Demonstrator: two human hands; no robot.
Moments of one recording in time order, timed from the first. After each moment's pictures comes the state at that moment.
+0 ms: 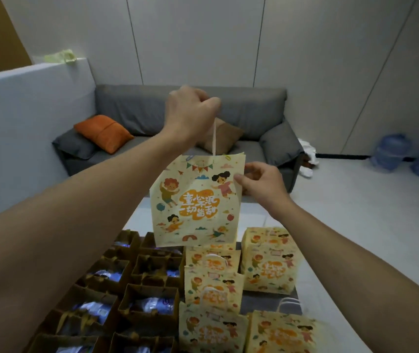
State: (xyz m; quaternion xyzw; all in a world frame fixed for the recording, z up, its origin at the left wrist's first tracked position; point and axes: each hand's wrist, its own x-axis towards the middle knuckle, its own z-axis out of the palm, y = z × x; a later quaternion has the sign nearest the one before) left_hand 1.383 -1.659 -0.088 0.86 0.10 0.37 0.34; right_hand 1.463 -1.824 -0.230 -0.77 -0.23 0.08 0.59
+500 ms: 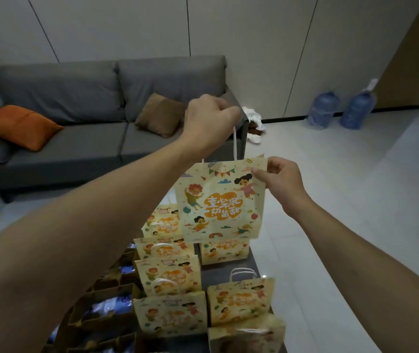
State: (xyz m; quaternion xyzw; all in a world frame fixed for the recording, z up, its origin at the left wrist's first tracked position) left_hand 1.466 -1.813 -0.140 0.87 -0.01 0.23 0.43; right_hand 1.497 -1.995 -0.260 -0.78 -0.04 0.03 0.63
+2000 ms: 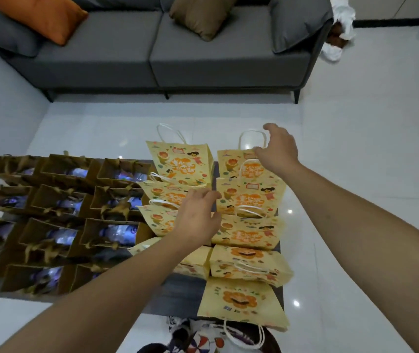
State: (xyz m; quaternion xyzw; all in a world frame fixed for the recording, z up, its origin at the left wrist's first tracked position) left_hand 1.429 -1.801 -0.446 0.95 0.18 -0.08 0.24; right_hand 1.648 -1.917 -0.451 -0.94 -0.14 0.14 0.29
